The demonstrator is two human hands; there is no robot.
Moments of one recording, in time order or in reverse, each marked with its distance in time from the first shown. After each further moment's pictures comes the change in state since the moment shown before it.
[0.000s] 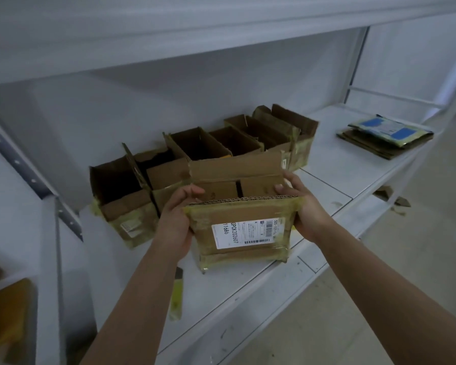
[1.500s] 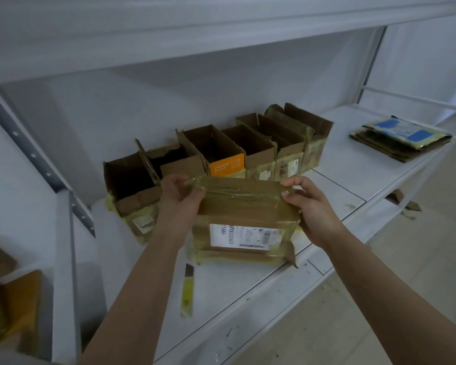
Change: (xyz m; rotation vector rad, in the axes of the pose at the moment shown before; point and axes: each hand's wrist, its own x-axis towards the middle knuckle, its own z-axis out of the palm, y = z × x) left_hand 0.002 0.024 -0.009 0.329 0.240 0.005; right_hand -0.005 0.008 0.017 -0.066 0.058 -0.084
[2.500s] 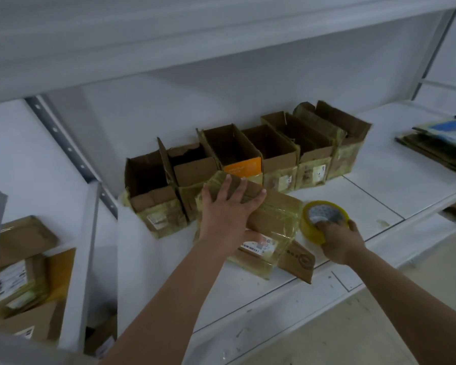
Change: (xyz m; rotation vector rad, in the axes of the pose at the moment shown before) left_hand 0.007 -0.018 0.064 1.594 -0.297 0.532; right_hand 0.076 0.067 -0.087 -1.786 -0.223 0.095
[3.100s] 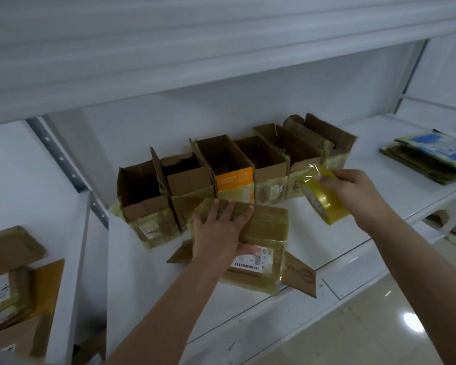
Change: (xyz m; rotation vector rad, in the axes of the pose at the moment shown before) left_hand -0.009 0.010 0.009 -0.075 -0.079 -0.078; right_hand -0.042 -0.003 -0.128 1.239 0.384 -0.029
